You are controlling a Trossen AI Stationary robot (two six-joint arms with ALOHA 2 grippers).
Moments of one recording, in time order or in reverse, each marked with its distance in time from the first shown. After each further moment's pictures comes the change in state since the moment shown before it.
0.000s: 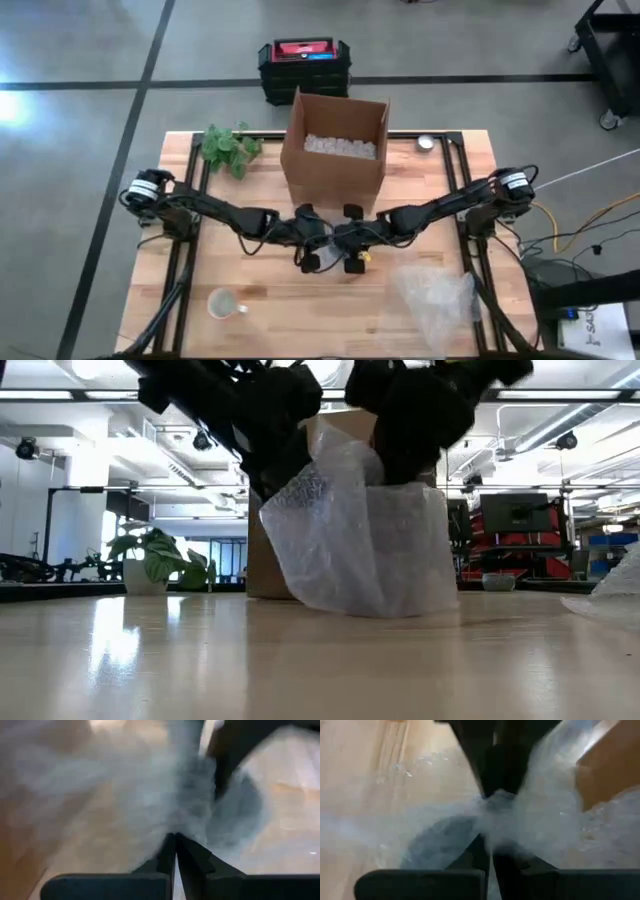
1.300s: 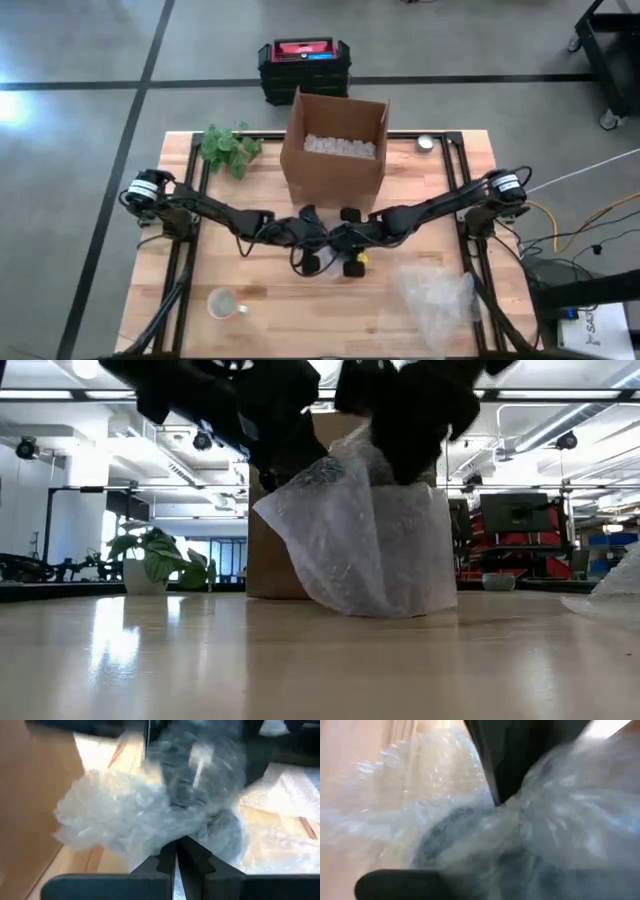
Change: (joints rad) left arm 0.001 -0.010 -0.089 0.267 0.009 0.027; right arm 0.005 0.054 0.107 -0.129 -0.085 0.020
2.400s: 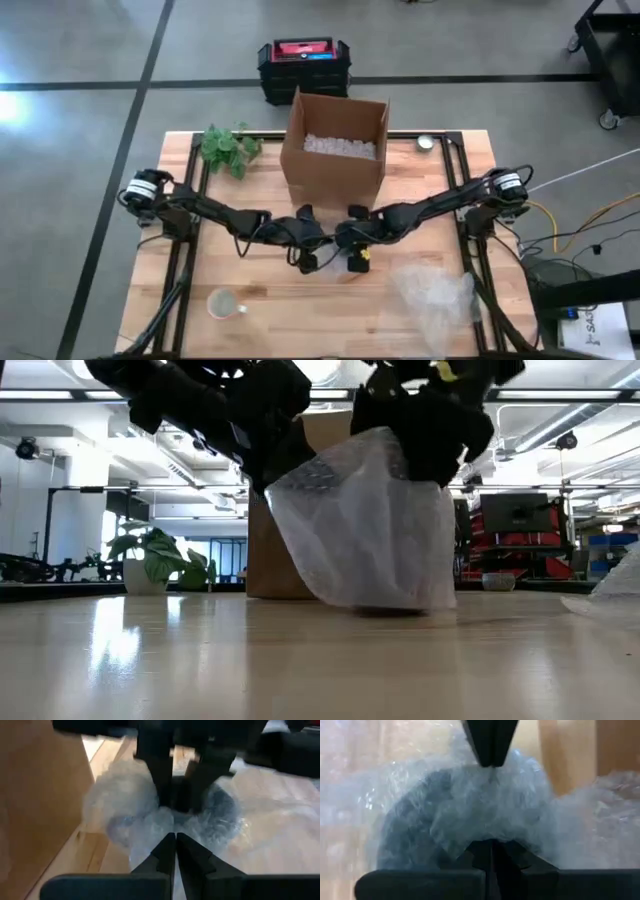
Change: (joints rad) left arm 0.000 -0.021 -0.026 0.025 0.000 -0.005; right arm -0.026 0.010 -0.125 0.056 -0.022 0.063
